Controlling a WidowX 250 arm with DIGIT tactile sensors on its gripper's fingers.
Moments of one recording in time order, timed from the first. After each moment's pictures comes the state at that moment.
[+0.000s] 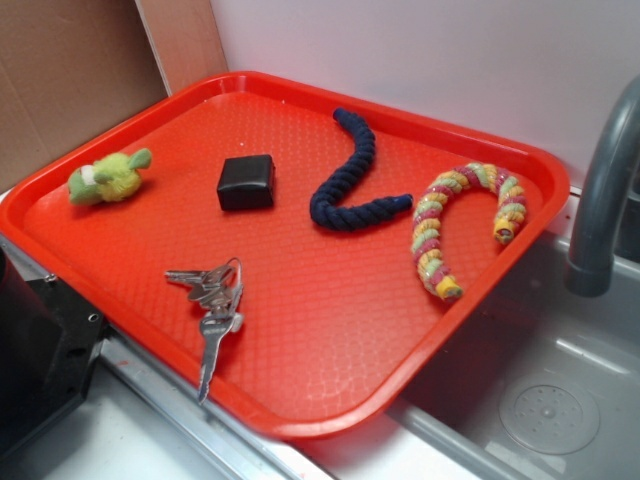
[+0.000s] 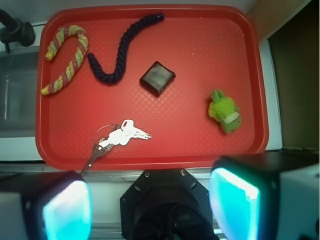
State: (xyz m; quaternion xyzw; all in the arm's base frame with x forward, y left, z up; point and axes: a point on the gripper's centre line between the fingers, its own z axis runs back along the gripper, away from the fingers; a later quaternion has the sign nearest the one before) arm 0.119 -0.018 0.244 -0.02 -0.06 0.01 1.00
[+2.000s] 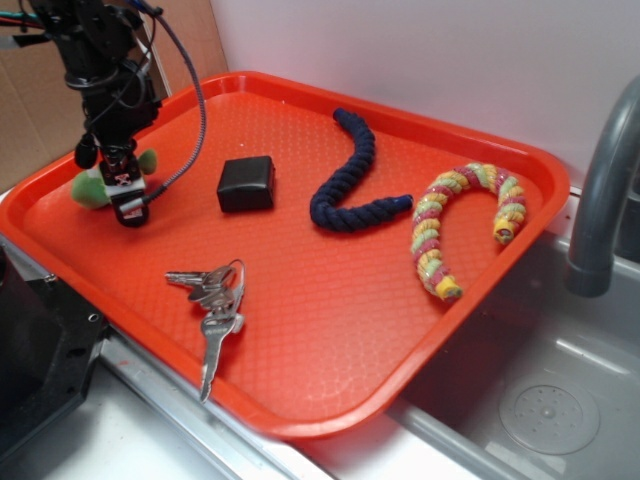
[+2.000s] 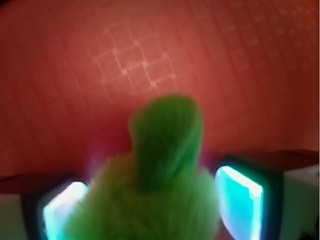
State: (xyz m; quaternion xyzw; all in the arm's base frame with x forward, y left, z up) arm 0.186 0.104 0.013 0.05 0.01 -0.20 0.98
